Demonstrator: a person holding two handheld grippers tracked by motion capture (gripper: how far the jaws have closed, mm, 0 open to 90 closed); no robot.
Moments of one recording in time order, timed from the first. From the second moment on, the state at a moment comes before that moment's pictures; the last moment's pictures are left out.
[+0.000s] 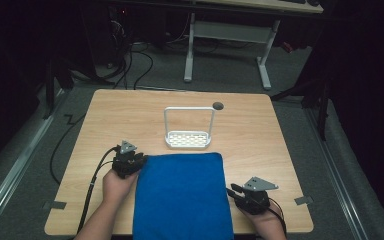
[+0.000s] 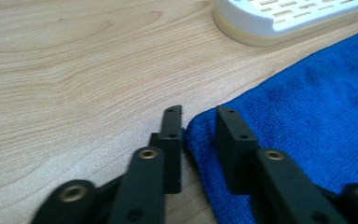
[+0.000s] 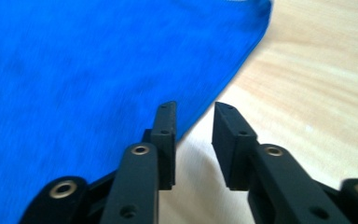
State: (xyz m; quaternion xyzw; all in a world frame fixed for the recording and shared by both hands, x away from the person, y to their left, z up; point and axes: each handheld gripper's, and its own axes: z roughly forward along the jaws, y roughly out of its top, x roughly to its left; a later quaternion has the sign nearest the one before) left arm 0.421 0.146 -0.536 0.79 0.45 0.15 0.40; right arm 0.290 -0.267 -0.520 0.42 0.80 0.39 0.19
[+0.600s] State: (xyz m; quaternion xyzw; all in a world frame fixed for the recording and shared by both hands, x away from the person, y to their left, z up) left arm 0.422 0.149 -0.536 0.79 0.44 0.13 0.40; right arm 0.414 -0.231 -0.530 0.50 0.77 0.34 0.21
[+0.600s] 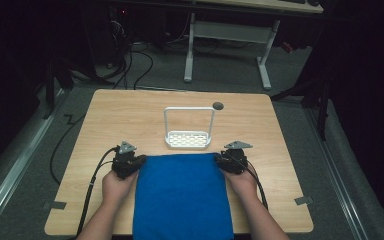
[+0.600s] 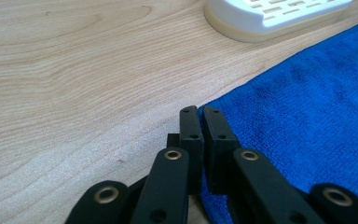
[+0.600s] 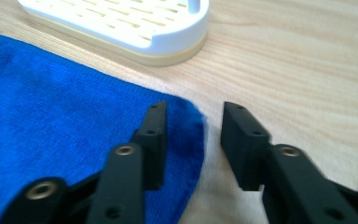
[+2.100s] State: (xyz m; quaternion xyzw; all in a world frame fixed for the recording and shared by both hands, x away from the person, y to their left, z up) left arm 0.353 0.155 -0.431 0.71 0.35 0.25 0.56; right arm 0.331 -0.230 -0.436 0.38 0.70 0.51 0.33
